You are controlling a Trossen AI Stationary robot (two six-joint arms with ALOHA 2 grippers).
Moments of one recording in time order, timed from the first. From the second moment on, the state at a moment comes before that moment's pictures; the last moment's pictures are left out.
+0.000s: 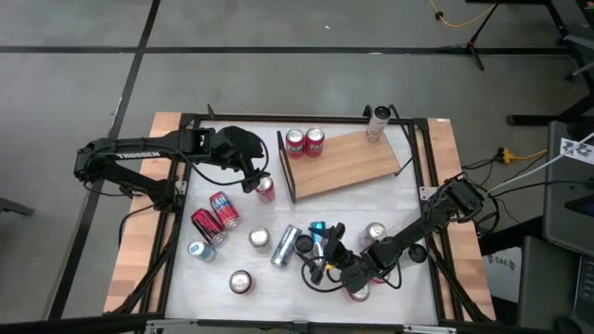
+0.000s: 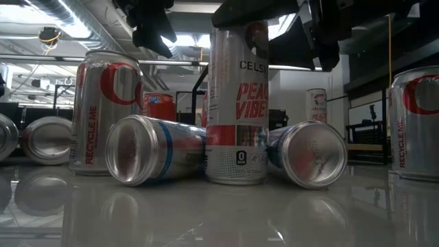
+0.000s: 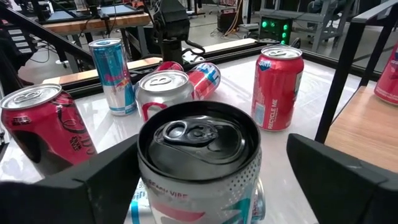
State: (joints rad) left arm 0.17 1.22 1.13 -0.69 -0.10 -0.21; right arm 0.63 1.90 1.02 0.47 1.02 0.47
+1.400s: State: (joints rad) left arm 0.17 1.22 1.13 -0.69 -0.10 -0.20; right arm 0.59 1.39 1.02 0.12 1.39 0.10
